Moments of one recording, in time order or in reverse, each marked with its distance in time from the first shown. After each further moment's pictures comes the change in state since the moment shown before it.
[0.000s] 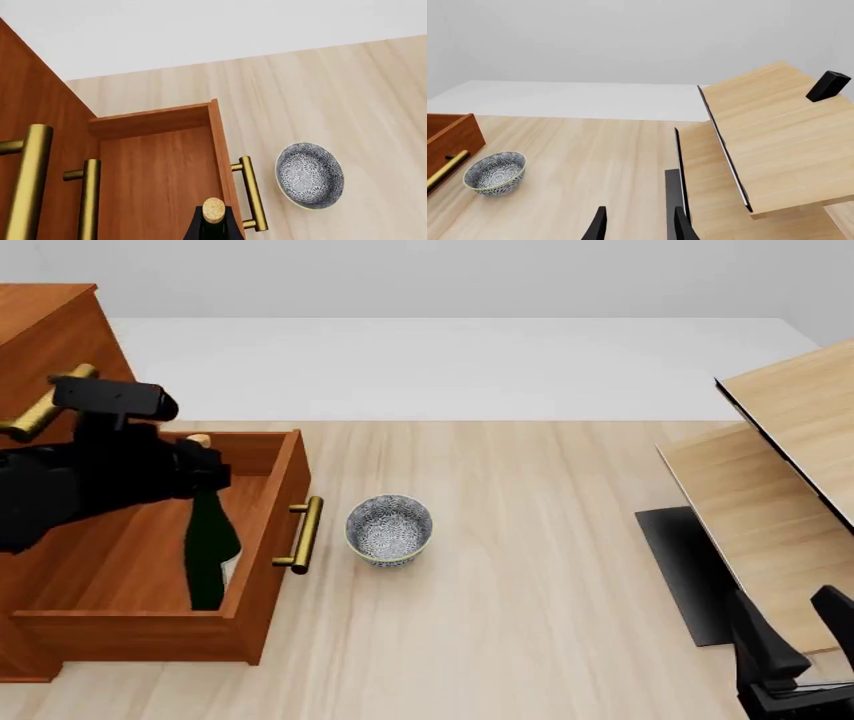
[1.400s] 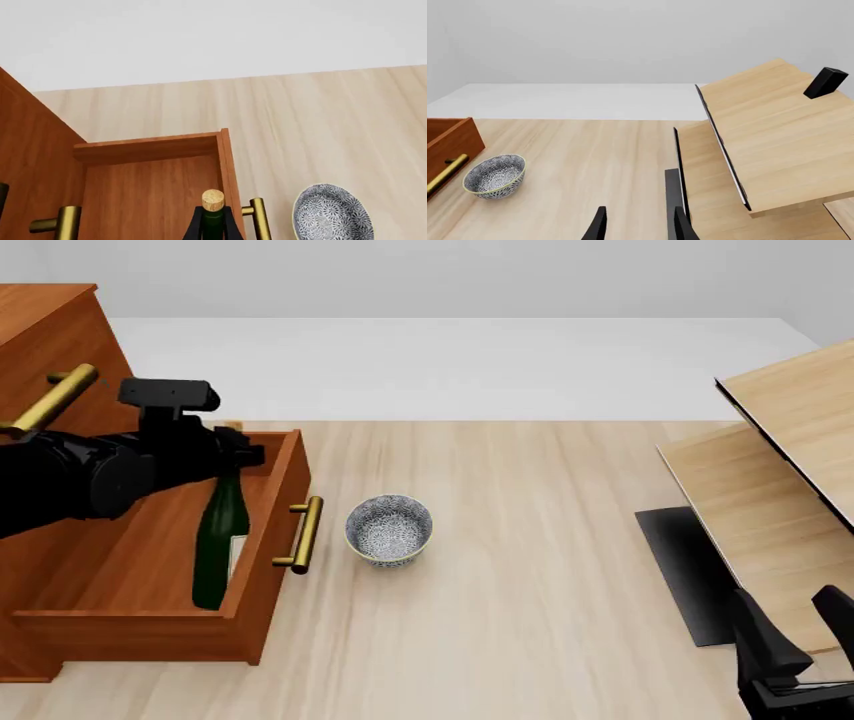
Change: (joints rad) left arm 0.032 0.308 -0.095 -0.238 -0.162; right arm -0.009 0.012 0.000 -0.011 0.019
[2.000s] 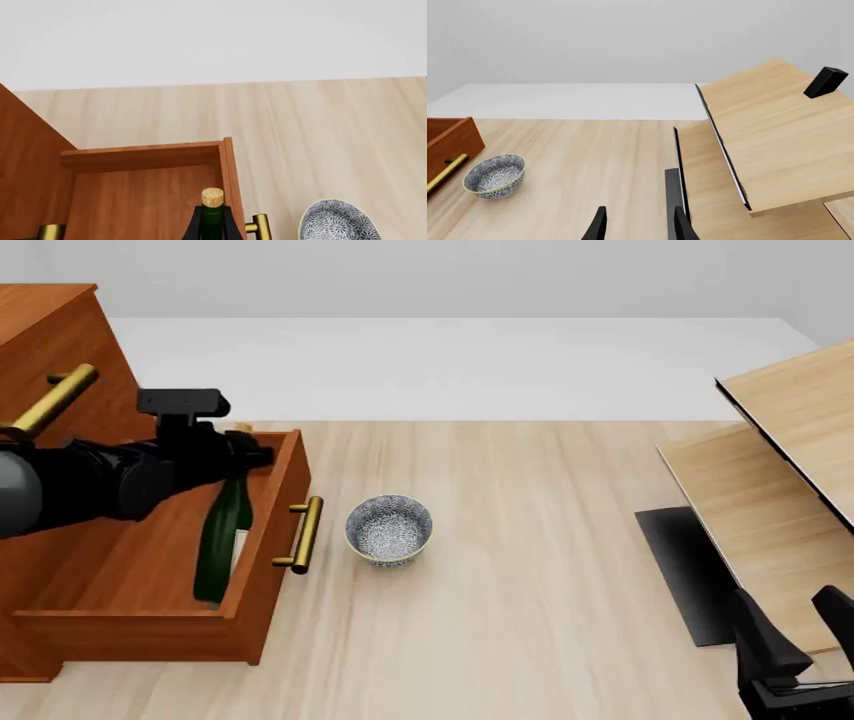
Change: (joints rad) left arm 0.015 0.110 -0.016 -0.114 -0.021; right arm 0.000 -0.002 0.000 0.004 0.000
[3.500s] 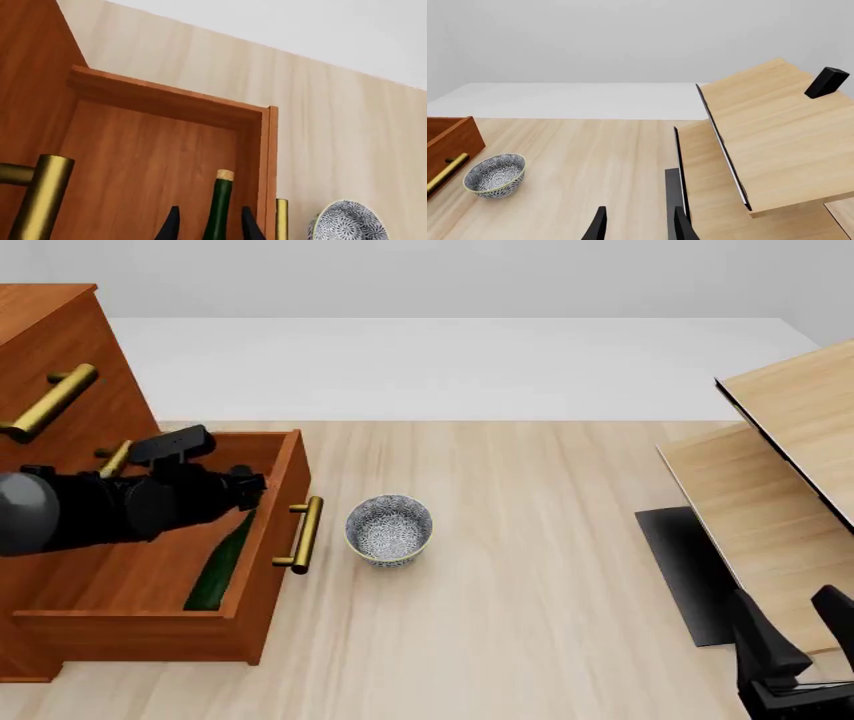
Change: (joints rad) left arm 0.030 0.060 0.081 0.019 0.016; right arm 0.003 0.000 0.000 0.001 -0.002
